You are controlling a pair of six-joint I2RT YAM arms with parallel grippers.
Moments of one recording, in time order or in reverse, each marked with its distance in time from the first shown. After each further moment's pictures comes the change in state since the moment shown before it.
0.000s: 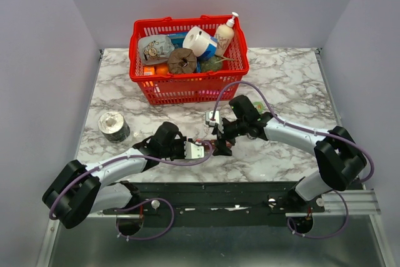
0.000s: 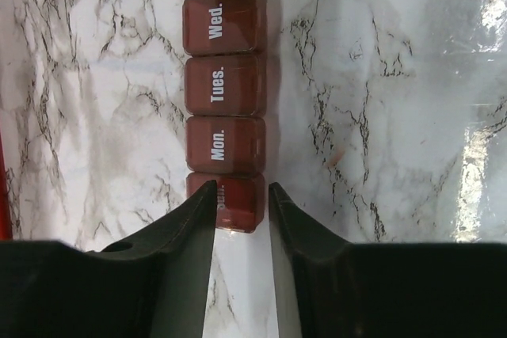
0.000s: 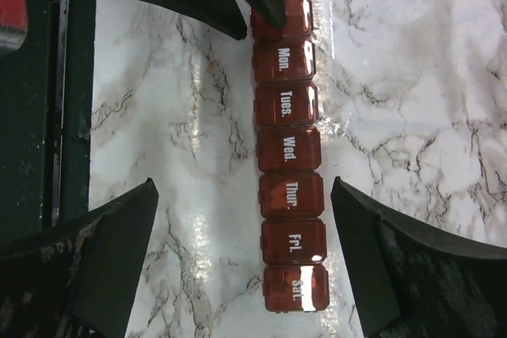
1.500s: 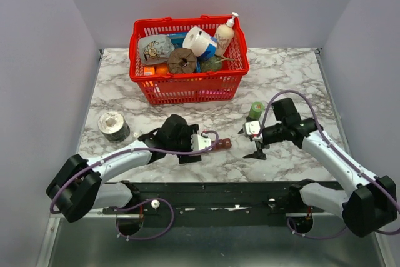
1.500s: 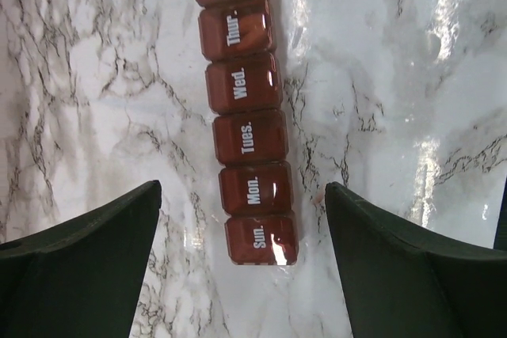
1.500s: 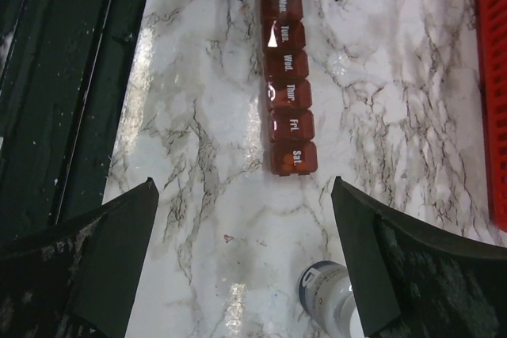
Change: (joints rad) left arm -0.045 0.057 0.151 -0.126 0.026 -0.115; right arm -0.339 -0.445 -0.111 -0.473 -0.247 -0.574
